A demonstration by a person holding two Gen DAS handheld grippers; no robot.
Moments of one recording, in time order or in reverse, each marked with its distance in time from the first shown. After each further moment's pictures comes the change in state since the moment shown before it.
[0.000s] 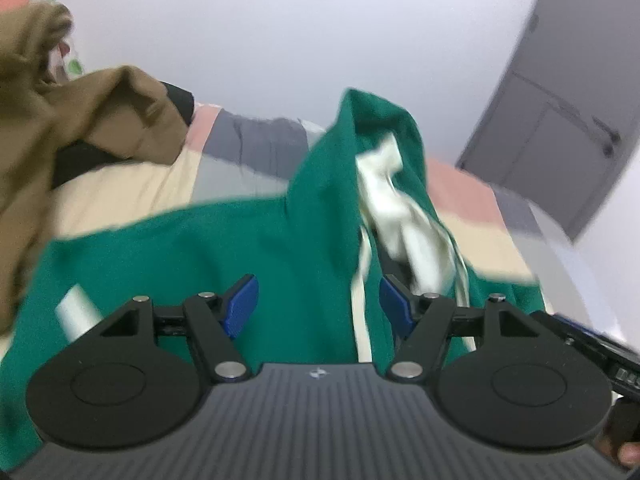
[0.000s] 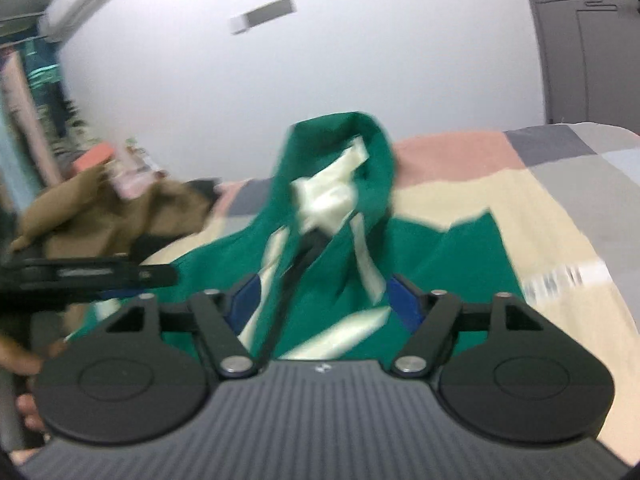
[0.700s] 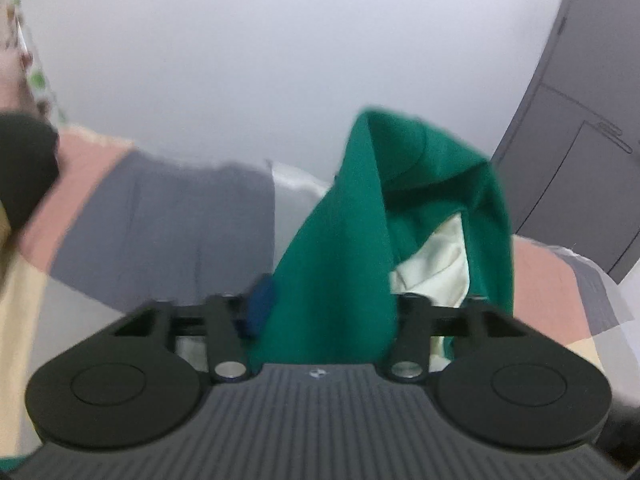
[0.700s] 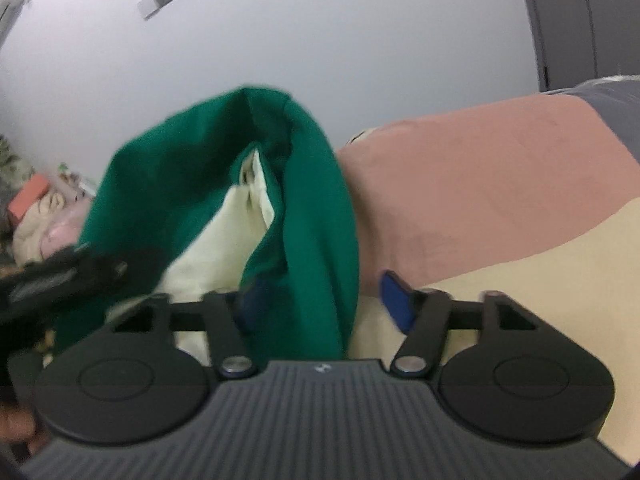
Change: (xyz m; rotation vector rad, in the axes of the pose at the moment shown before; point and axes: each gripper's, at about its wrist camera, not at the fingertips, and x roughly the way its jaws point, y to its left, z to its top) left arm 0.257 -0.023 0.112 0.016 -0.011 0.000; right arm 0.286 -0.077 0.075 0.122 0.086 -0.061
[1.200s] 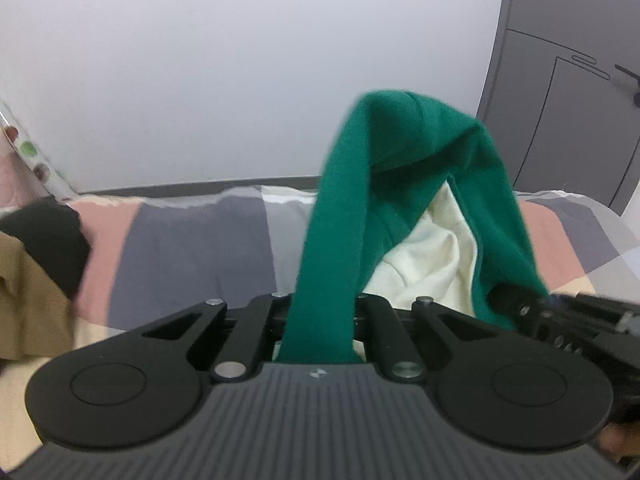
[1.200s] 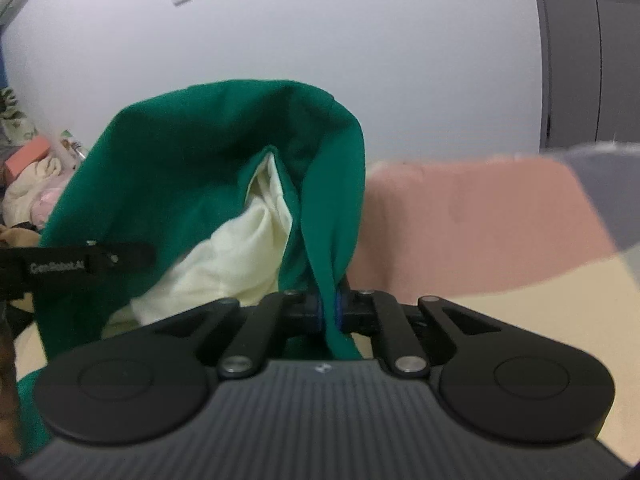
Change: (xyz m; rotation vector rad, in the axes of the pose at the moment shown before) left arm -0.064 -0.025 0.024 0.255 0.015 0.057; right arm -0.051 0.028 0.011 -0.161 -0.061 -0.038
